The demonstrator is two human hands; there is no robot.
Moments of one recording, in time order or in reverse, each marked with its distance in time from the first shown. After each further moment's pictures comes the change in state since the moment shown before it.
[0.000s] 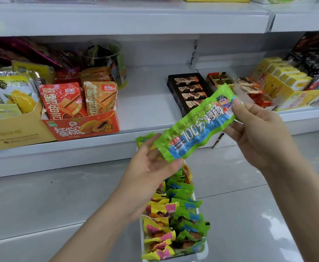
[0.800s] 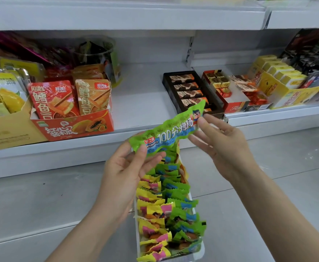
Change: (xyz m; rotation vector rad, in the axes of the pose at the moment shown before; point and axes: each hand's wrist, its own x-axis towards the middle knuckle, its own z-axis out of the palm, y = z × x) left_hand -0.005 0.004 -0.010 -0.089 0.150 0.179; right_hand 0.002 0.049 0.011 0.072 0.049 0.143
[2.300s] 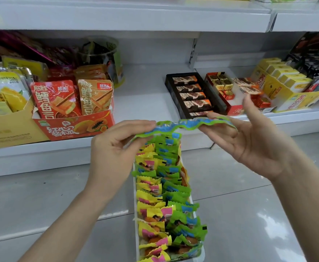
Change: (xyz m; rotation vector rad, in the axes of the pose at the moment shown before) left_hand 0.036 0.021 -0.015 0.637 -0.024 0.558; right_hand -0.001 -0.053 -0.028 0.170 -0.301 0.324
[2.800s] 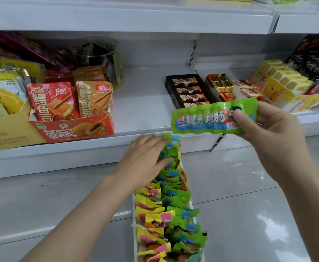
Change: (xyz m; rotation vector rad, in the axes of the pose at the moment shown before) left_hand 0.011 -0.046 0.036 0.867 -0.676 -0.057; right_hand 0.004 0.001 -0.013 -0.694 0.263 -0.703
